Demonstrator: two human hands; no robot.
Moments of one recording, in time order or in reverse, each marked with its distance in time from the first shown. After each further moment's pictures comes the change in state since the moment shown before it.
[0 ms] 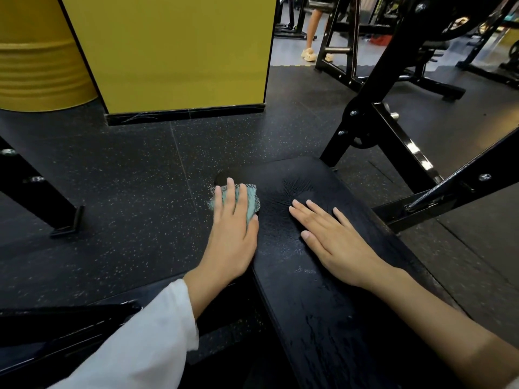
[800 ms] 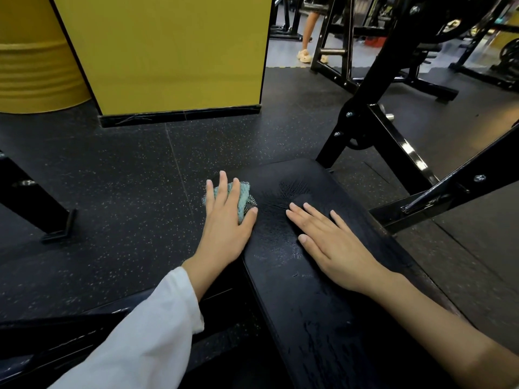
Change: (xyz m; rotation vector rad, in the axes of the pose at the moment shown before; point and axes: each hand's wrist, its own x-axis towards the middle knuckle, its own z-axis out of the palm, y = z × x) left_hand 0.023 -0.002 -0.005 -0.013 -0.003 -0.072; right_hand 0.000 -0.001 0.001 0.021 0.012 0.008
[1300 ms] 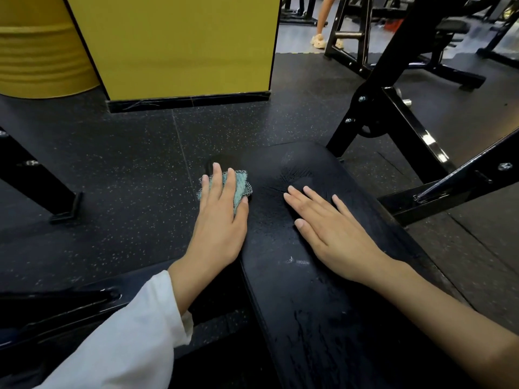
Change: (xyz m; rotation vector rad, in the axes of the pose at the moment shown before) left_hand -0.027 0.010 0.006 0.003 0.029 -0.059; right_hand 0.000 0.002 0.003 -0.004 0.019 -0.018
